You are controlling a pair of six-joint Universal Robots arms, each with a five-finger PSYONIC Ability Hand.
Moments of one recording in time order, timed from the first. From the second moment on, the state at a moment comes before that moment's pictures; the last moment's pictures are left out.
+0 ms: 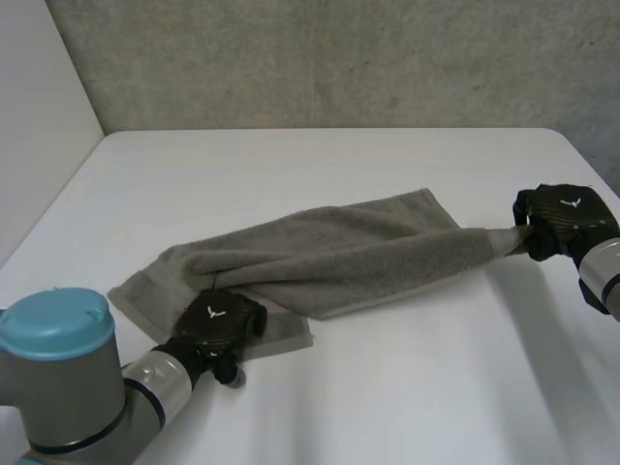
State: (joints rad) left arm 4.25 -1.93 -1.97 3.45 -1.38 3.38; right arm 1.58 -1.26 1.73 -0.24 1.26 2.85; left_hand 0.83 0.83 0.82 0.83 0.82; right_hand 1.33 1.31 1.29 1.34 1.16
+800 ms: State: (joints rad) left arm 4.21 -2.12 -1.70 3.43 -1.38 3.38; right arm 1.59 -1.23 1.73 -0.24 1.26 2.80; left_hand 0.82 0.82 0.82 0.82 0.81; right_hand 1.33 1.31 1.29 1.34 1.16
